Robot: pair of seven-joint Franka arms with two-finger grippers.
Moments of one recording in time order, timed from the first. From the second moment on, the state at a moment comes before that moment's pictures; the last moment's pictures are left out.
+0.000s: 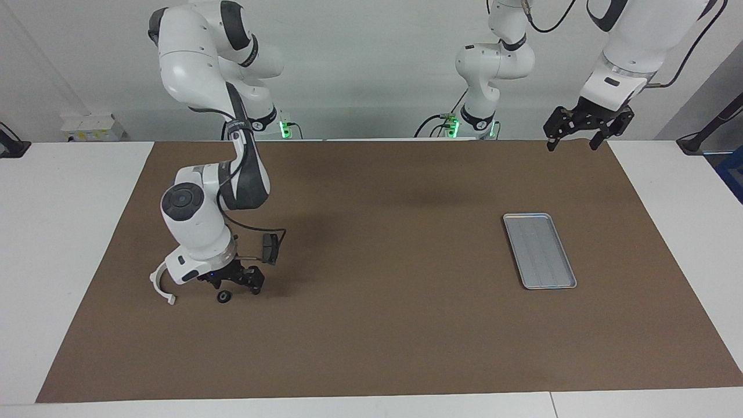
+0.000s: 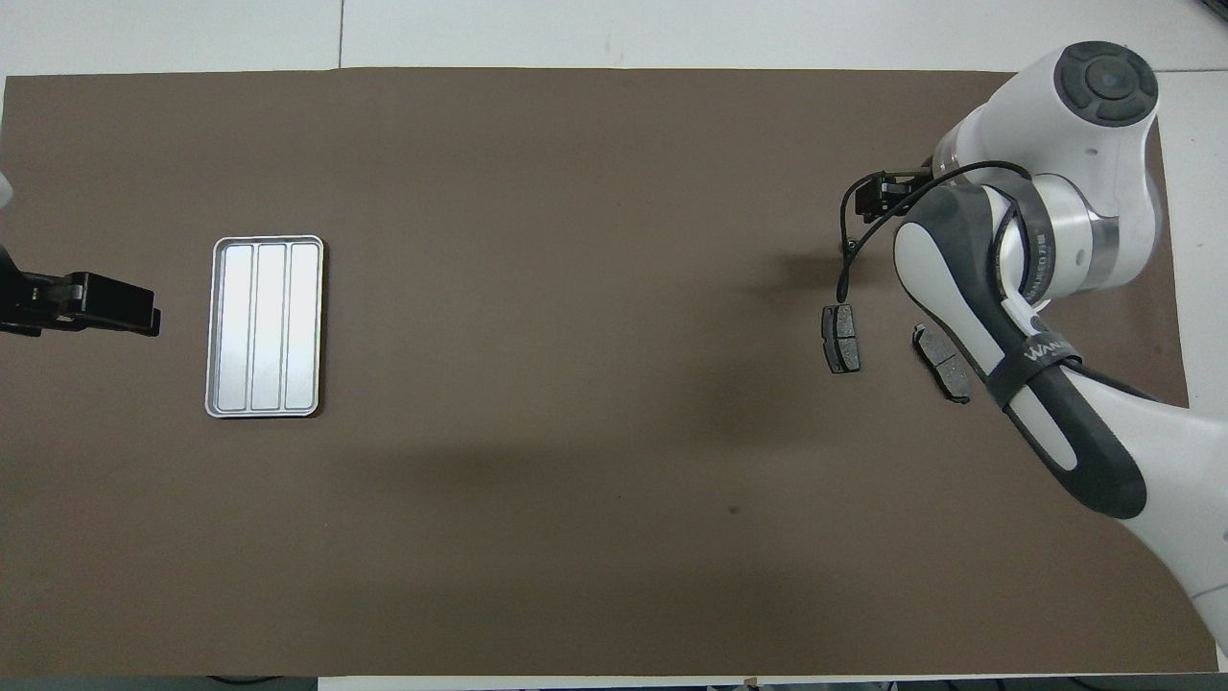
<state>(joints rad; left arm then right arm) -0.11 -0.05 0.02 -1.60 0.02 1.52 -0.02 -0.03 0.42 0.13 -1.57 -0.11 2.02 0.16</state>
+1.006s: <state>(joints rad) -0.12 -0.07 0.02 -1.62 0.02 1.54 -0.02 0.02 -0.13 0.13 -1.74 -0.03 1.60 0.03</state>
